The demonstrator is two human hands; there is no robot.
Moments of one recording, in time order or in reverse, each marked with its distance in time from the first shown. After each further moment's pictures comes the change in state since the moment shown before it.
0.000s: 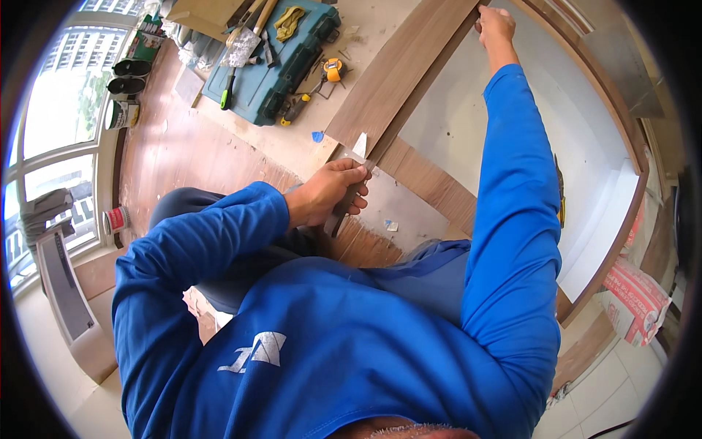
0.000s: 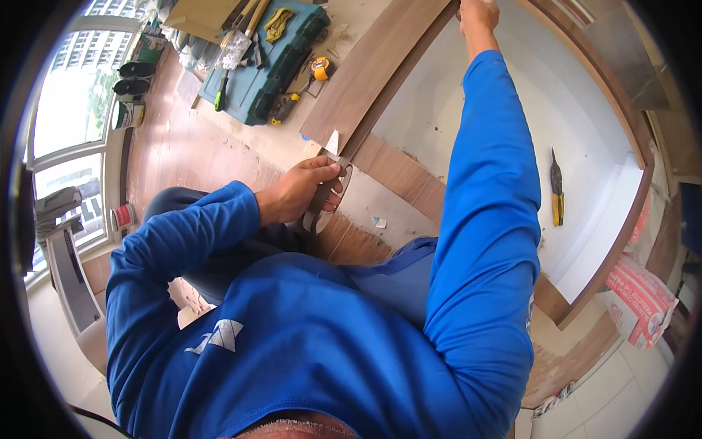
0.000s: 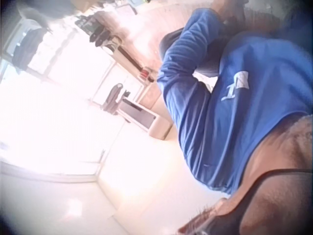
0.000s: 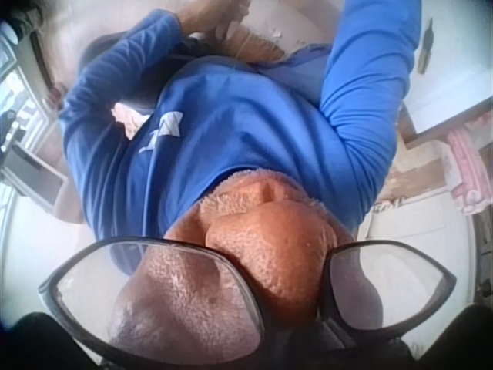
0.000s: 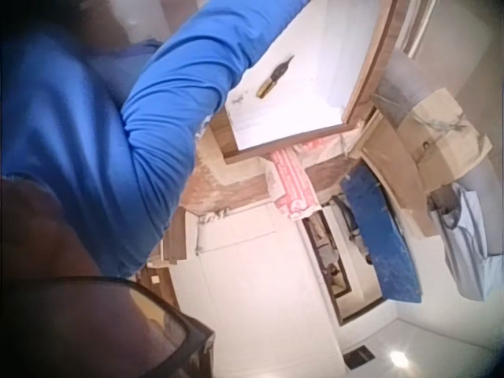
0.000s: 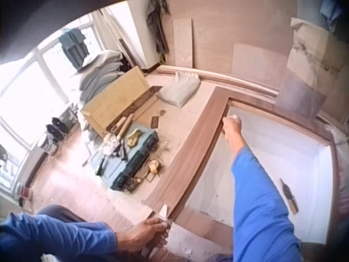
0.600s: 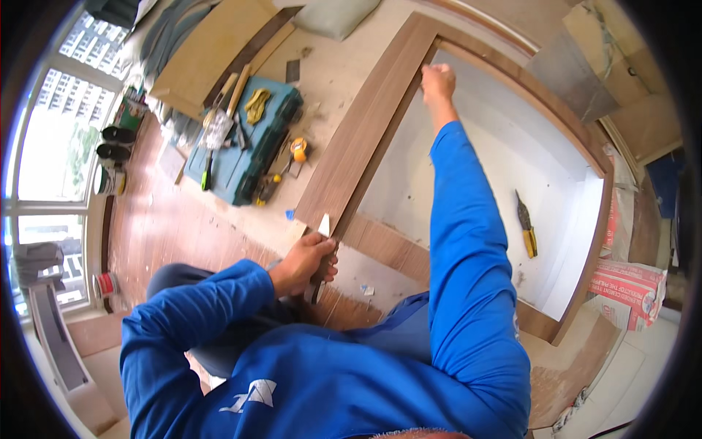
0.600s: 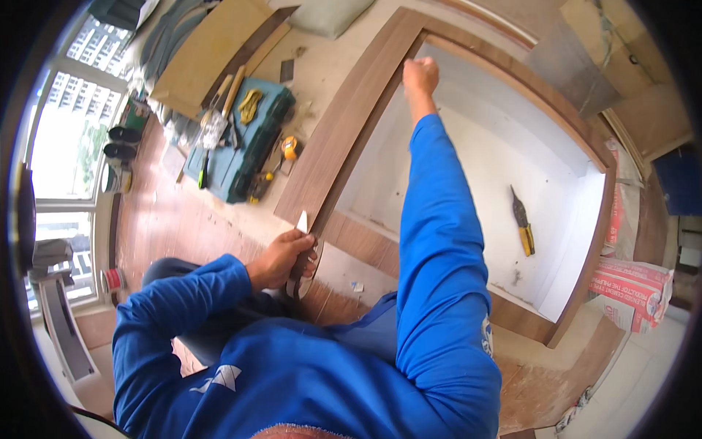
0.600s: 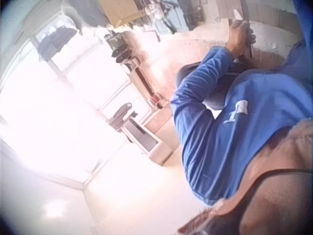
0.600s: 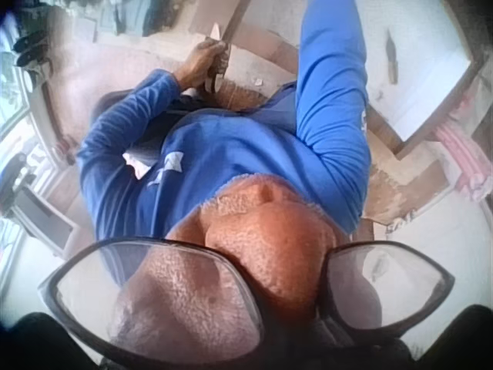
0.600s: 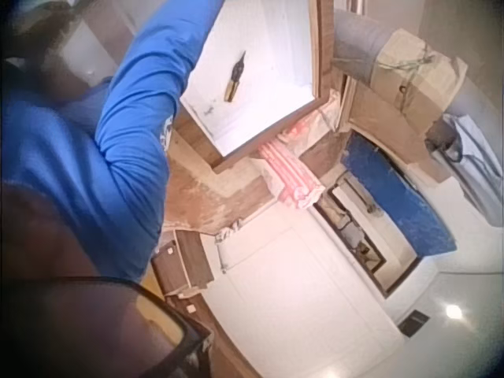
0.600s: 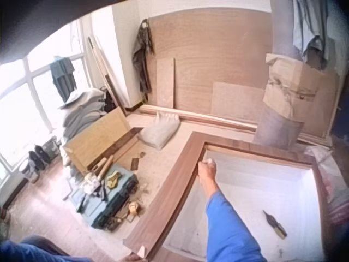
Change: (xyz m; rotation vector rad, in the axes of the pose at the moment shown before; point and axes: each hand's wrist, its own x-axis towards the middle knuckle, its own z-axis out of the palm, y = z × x) left_hand 0.018 -0.002 0.009 -0.016 0.012 0.014; right_hand 0.011 0.005 -0.007 -0.189 0.110 -0.150
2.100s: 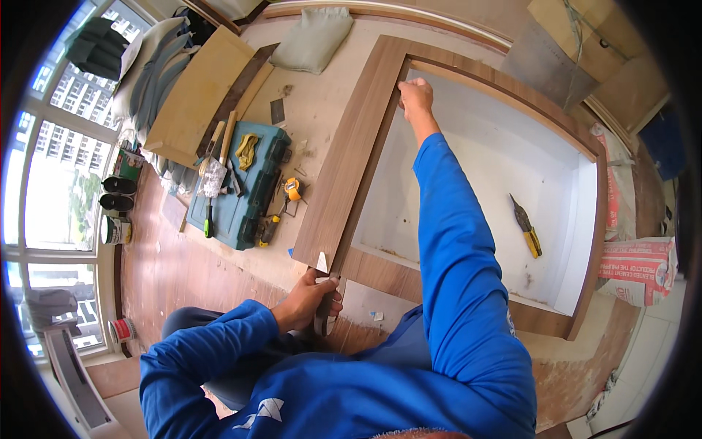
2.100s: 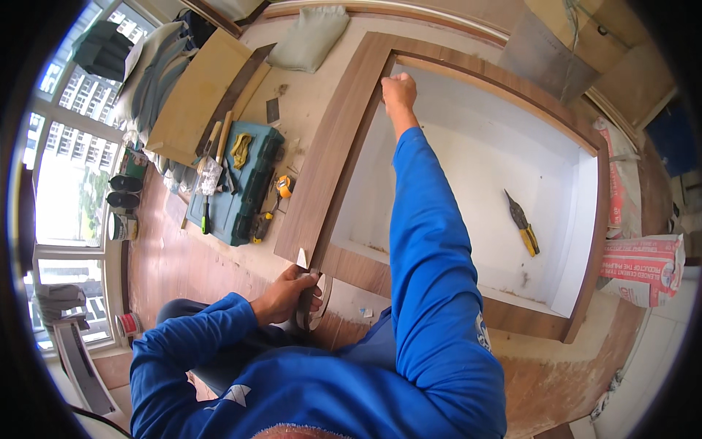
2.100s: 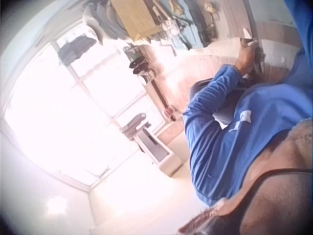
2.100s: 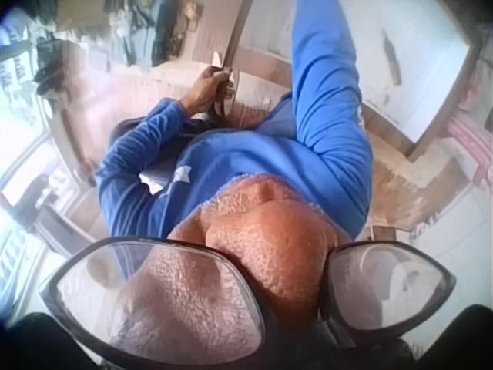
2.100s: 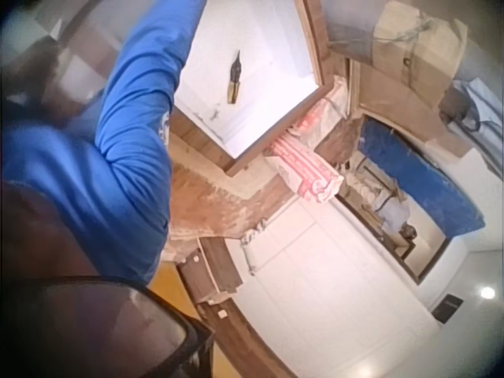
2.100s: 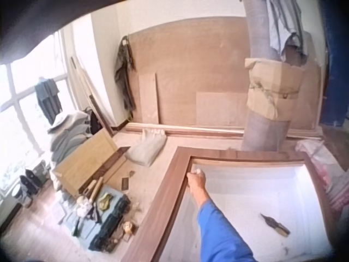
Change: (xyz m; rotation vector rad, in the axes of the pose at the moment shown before) left_hand -0.009 0.020 -0.001 0.112 0.031 -0.063; right_hand -0.012 -0.048 0.004 0.248 -0.070 0.211
